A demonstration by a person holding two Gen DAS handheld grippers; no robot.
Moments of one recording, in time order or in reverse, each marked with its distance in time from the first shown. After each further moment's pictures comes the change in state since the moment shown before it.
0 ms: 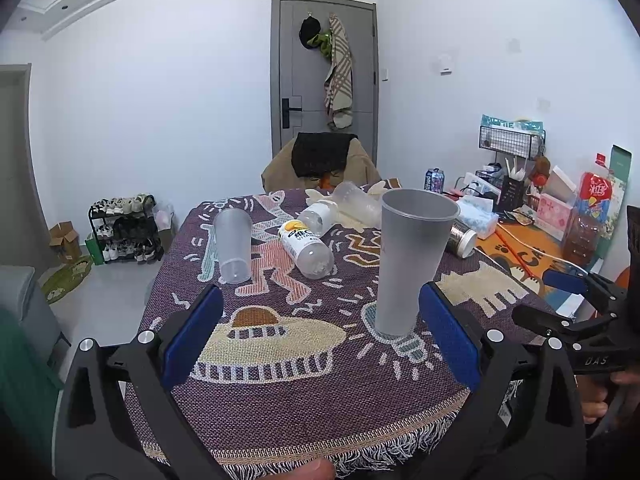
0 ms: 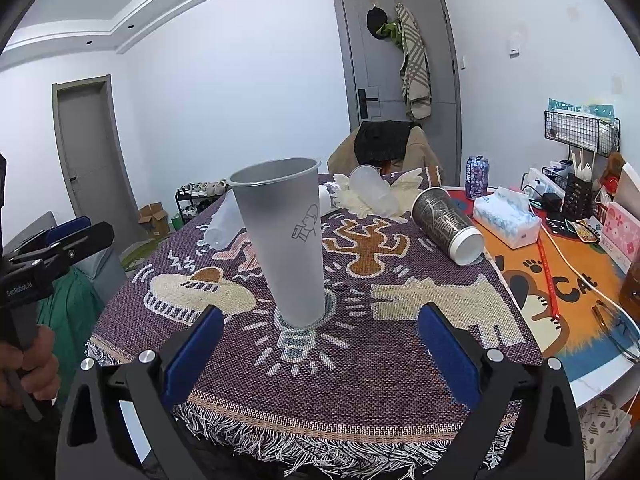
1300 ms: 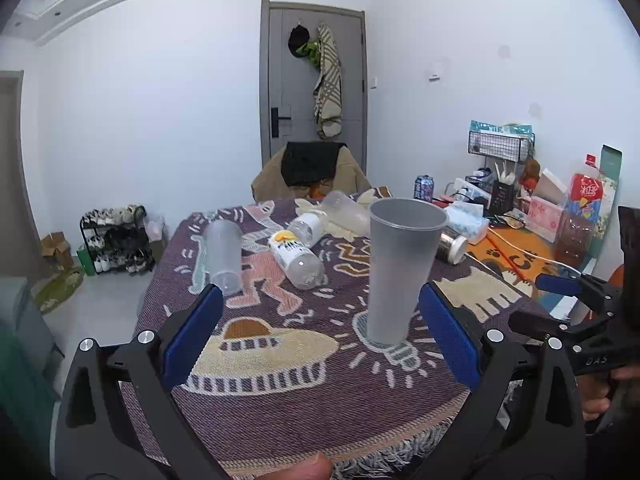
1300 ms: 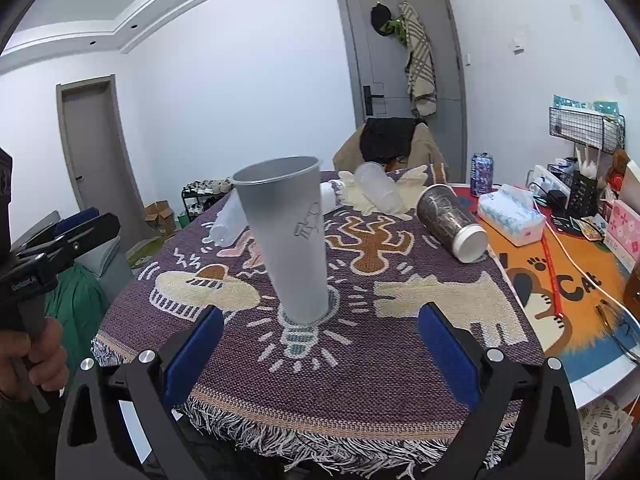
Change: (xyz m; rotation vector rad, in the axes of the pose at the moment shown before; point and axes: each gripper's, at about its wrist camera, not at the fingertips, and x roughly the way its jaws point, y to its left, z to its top) left arm 0.001 -0.002 0.001 0.013 -0.025 -0.036; right arm -0.002 -0.006 0.000 0.009 0.017 0.022
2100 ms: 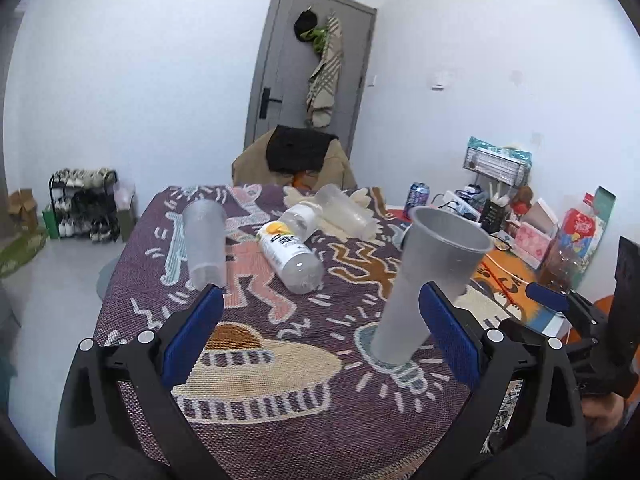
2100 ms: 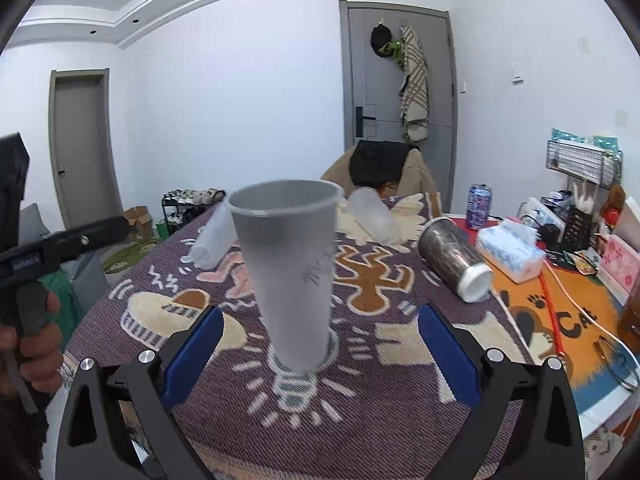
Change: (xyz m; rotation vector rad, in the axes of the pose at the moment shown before) left arm 0.055 0.055 -0.004 -0.126 0.013 -0.143; right arm 0.038 0.028 0.015 -0.065 -0.087 -0.096
